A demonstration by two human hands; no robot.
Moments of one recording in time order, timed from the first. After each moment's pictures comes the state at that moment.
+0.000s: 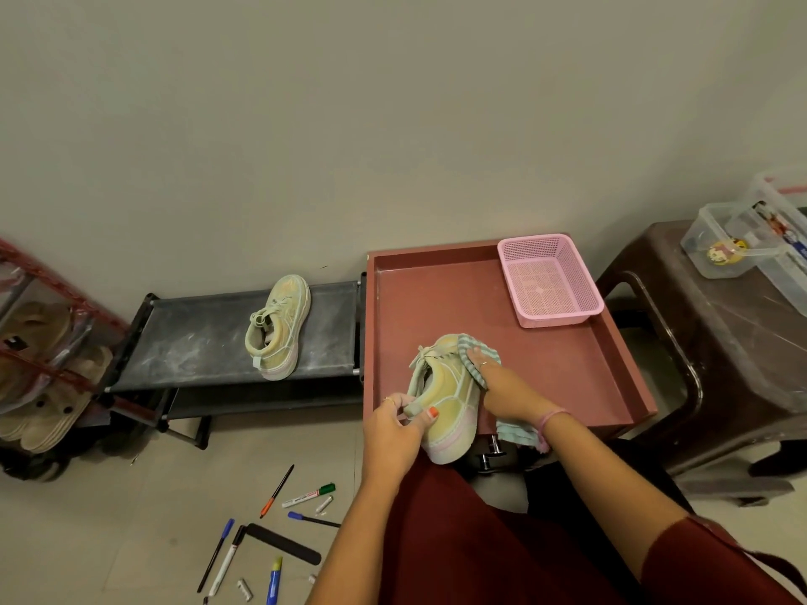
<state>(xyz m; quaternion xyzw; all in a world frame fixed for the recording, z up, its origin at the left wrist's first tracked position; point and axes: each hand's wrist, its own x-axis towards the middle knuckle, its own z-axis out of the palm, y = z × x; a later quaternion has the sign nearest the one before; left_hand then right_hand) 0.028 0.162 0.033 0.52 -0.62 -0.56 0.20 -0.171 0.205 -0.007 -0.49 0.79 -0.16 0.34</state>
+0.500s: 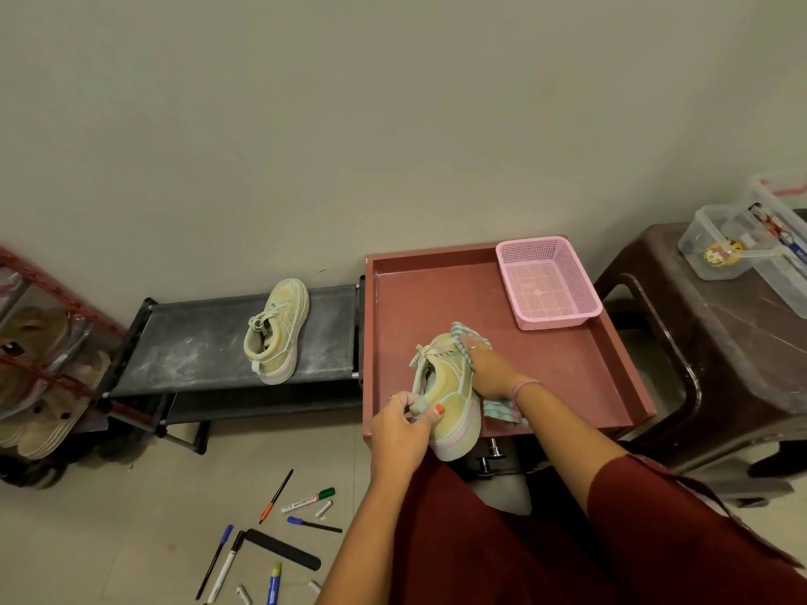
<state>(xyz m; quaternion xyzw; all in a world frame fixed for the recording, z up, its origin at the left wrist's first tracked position) 0.018 0.161 0.031 0.53 -0.64 -0.52 0.19 -0.187 0.166 -0.021 -0.50 0.79 -0.13 0.34</state>
